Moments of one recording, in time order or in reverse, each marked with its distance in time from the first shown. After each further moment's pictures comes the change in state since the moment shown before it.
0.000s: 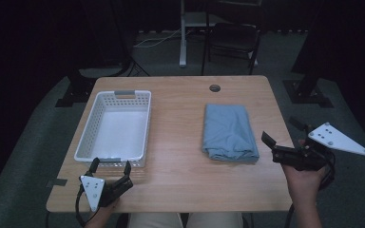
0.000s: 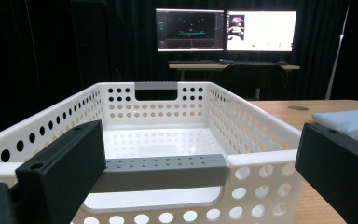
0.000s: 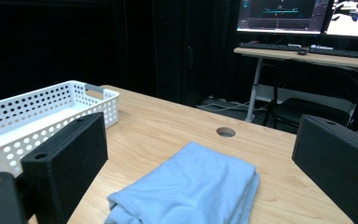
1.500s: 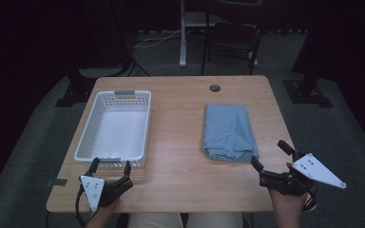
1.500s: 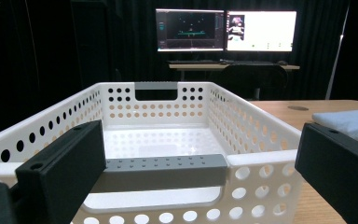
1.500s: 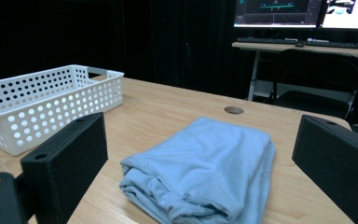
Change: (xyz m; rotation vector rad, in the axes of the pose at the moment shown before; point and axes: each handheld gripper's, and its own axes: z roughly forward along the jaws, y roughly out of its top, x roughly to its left) left arm 0.000 0.000 0.000 -0.003 0.001 -0.001; right arm 0.032 -0.067 -0.008 -0.026 -0.030 0.009
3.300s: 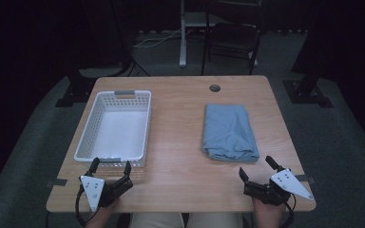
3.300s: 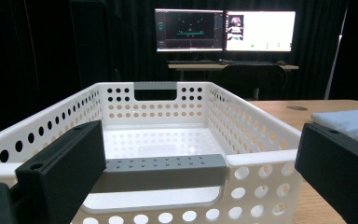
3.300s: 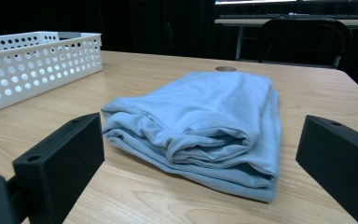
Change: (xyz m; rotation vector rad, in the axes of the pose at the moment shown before) left arm 0.000 0.000 0.000 0.001 -0.004 0.000; right arm 0.016 -0.081 0.022 0.043 -0.087 0.045
